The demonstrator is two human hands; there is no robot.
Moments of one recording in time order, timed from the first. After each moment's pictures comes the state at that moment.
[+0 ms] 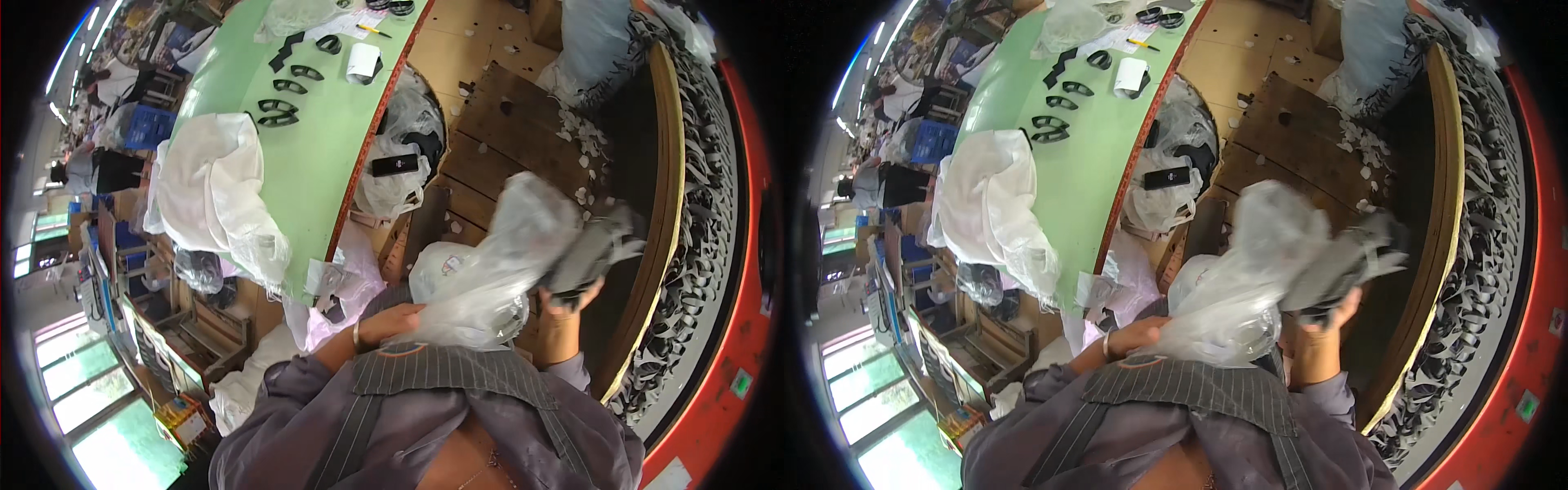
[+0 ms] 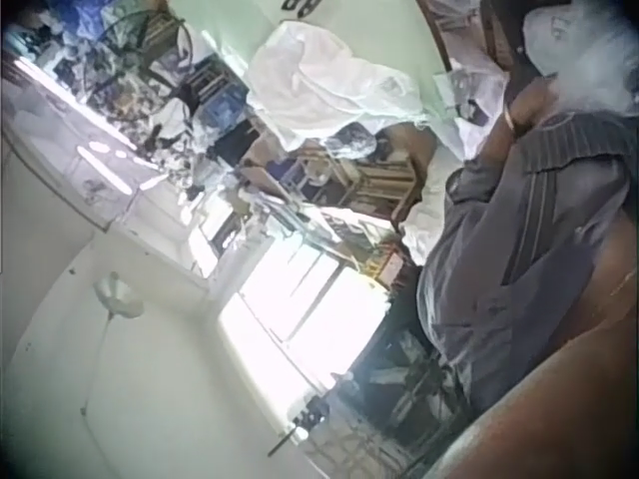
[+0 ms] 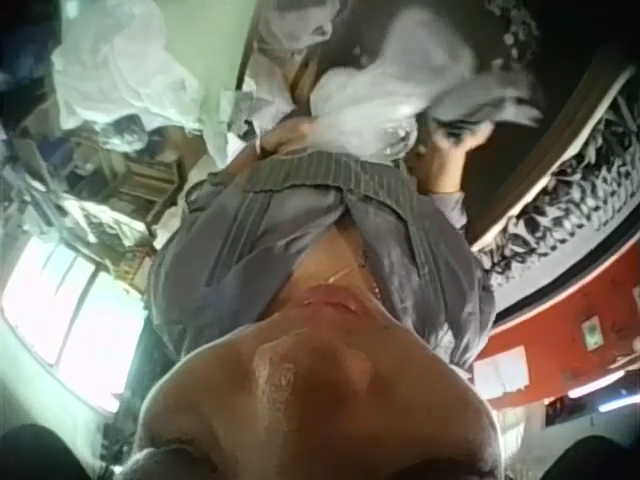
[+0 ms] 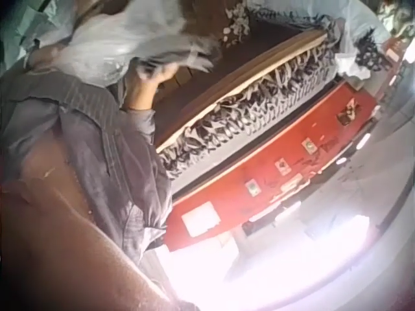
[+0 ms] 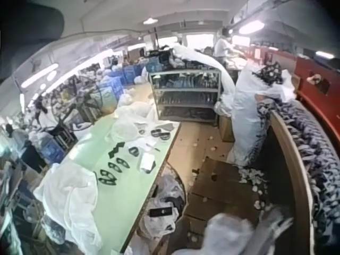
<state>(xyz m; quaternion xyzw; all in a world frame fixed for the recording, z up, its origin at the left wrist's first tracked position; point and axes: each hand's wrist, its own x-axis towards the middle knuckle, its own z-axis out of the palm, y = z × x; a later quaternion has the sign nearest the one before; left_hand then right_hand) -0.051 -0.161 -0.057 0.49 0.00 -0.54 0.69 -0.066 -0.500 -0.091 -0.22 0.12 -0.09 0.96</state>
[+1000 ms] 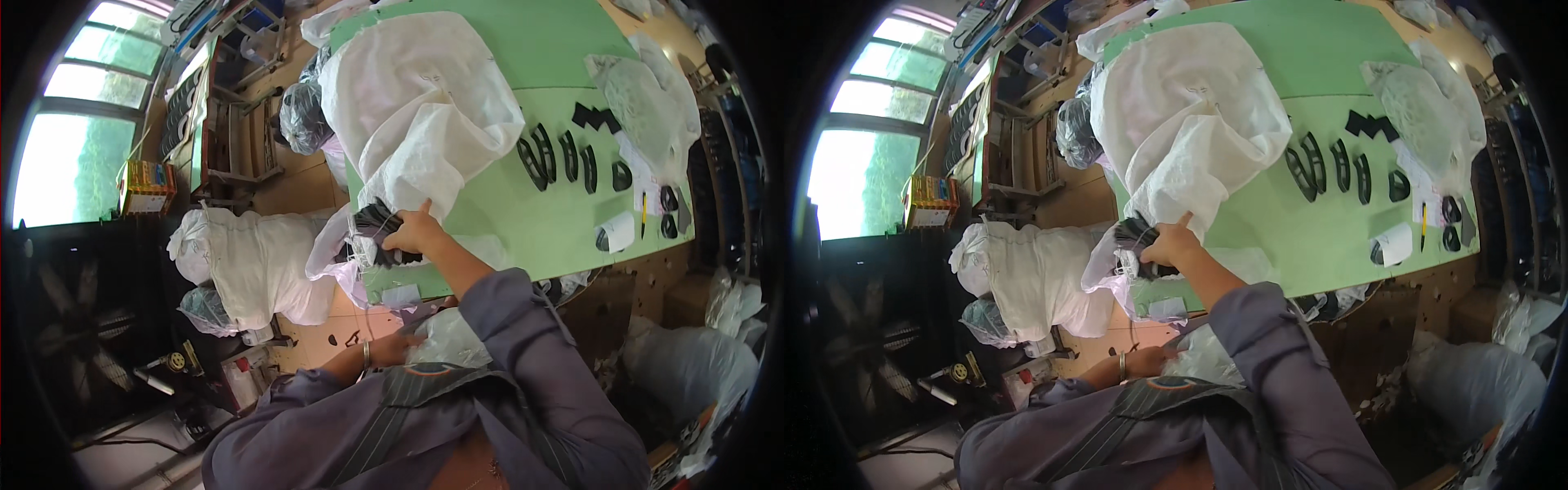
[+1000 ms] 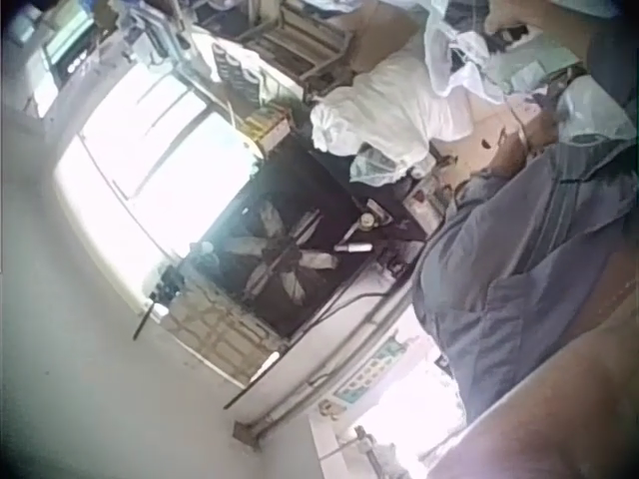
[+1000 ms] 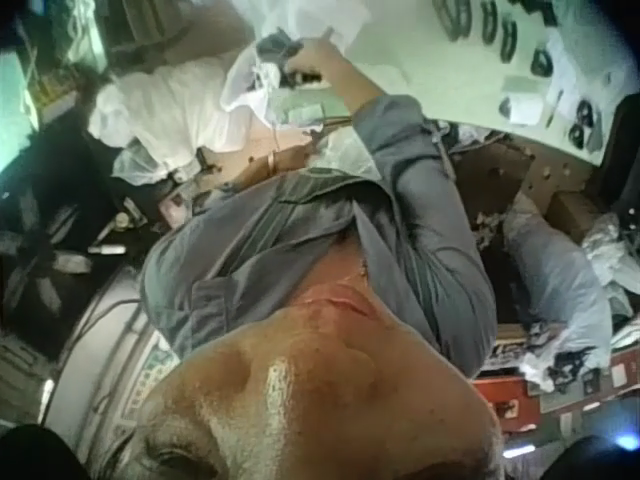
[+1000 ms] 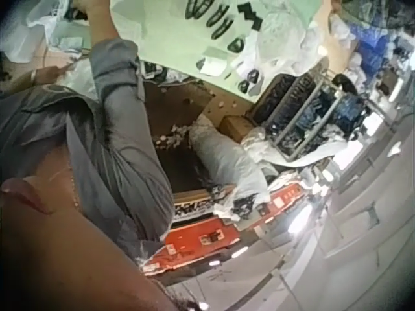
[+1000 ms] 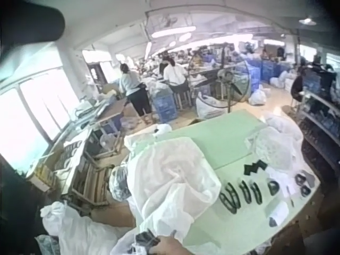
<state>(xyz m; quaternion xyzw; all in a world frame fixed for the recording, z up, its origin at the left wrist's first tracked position) -0.059 0.008 -0.126 0.80 0.12 -0.08 0.58 0.183 0.099 -0.131 -0.71 -0.41 0.53 0.21</state>
